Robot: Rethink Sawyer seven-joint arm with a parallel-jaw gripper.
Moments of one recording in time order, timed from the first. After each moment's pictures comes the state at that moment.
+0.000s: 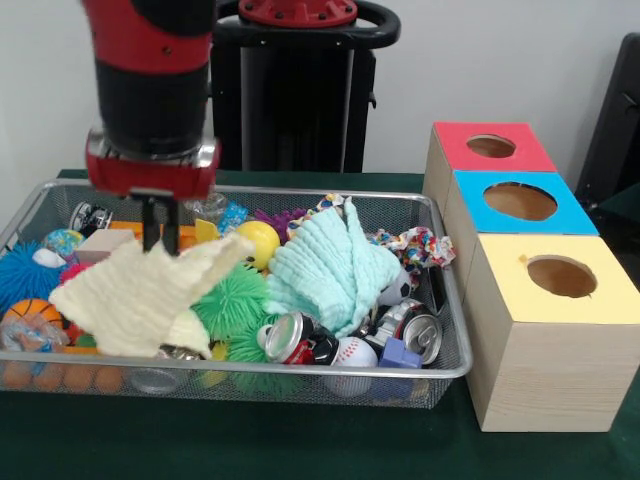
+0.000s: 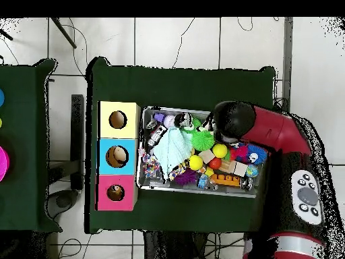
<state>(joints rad) -0.37 -0.56 -0.05 1.30 -0.10 0.82 1.40</state>
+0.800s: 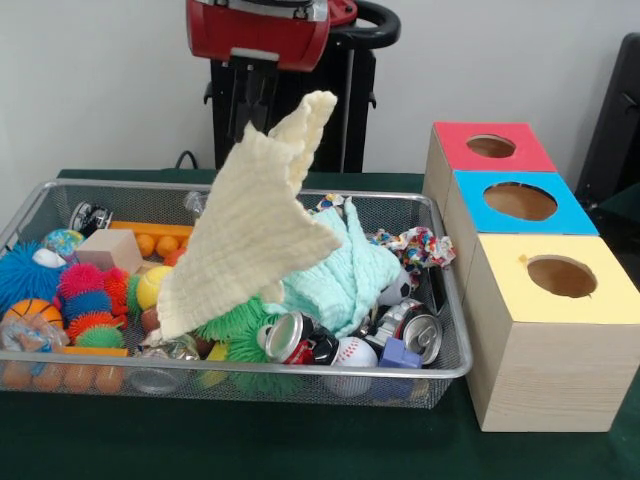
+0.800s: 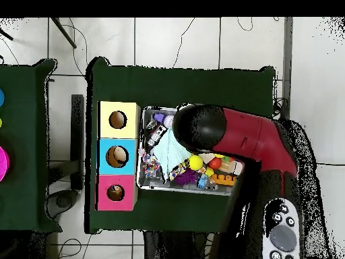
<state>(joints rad) -0.23 -0.75 -0.12 1.42 -0.07 0.86 1.40</state>
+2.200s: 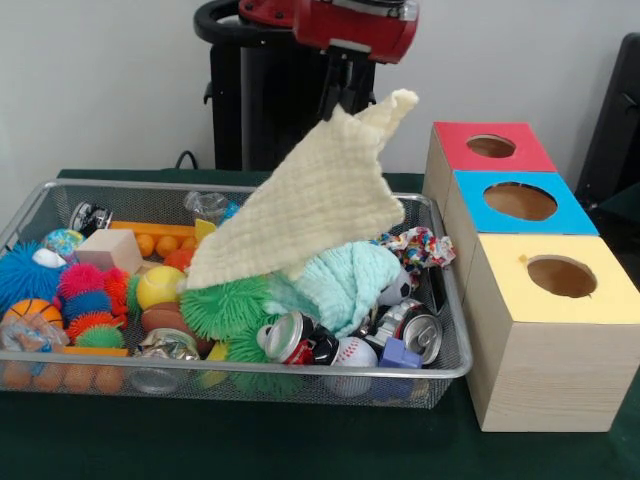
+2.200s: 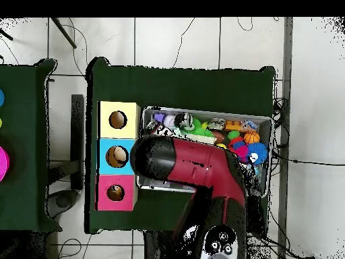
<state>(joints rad) -0.01 -0.79 -0.27 1.59 0.00 0.78 1.58</state>
